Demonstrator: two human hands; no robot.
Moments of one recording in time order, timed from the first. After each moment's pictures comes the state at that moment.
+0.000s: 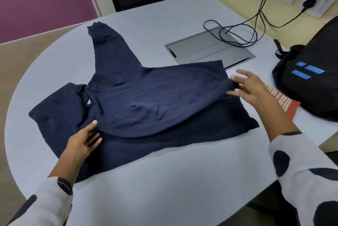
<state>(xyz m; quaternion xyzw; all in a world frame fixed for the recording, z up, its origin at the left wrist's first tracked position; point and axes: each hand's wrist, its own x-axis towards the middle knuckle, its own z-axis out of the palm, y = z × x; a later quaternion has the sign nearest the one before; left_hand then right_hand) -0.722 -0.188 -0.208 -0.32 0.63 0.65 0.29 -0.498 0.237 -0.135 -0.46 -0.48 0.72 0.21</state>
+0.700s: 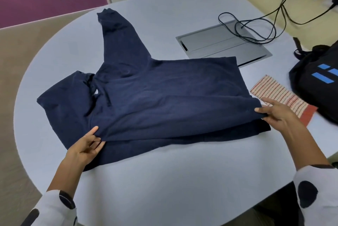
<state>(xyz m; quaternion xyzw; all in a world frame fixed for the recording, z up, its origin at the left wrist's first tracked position) -0.703 -0.221 -0.222 -0.35 0.58 0.66 0.32 -0.434 0.247 -0.183 -0.58 -0.45 0.66 0.16</state>
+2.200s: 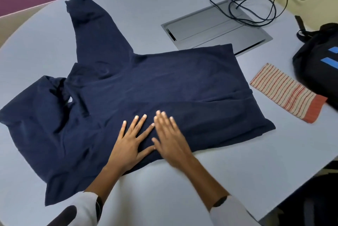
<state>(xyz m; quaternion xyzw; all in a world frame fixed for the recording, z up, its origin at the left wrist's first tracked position) -0.665 -0.107 -0.305 0.52 0.84 0.05 0.11 -0.550 0.034 -0.313 -0.15 -0.98 0.11 0.04</state>
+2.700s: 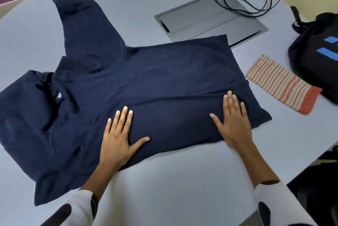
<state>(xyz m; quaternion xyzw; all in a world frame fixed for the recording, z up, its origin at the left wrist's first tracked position) -0.660 -0.109 -0.308 0.41 0.91 0.06 0.08 -0.444 0.182 -0.311 -0.39 -0.92 0.00 -0.04</state>
